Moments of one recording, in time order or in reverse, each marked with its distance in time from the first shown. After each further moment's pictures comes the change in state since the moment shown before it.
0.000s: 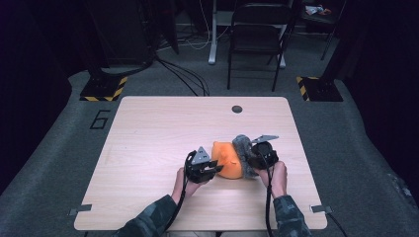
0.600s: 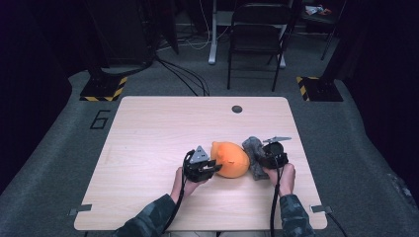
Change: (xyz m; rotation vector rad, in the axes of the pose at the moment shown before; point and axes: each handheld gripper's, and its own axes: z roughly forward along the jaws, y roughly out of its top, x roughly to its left) left arm 0.004 0.000 -0.002 -0.005 0.000 -0.011; right arm -0.036 -0.017 0.004 0.004 -0.031 0.132
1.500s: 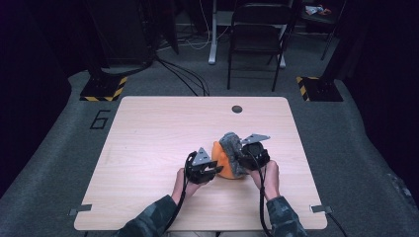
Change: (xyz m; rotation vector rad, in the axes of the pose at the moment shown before) left arm -0.006 -0.001 0.002 0.015 0.006 0.019; right arm 0.072 0.024 -0.020 -0.076 0.073 -0.204
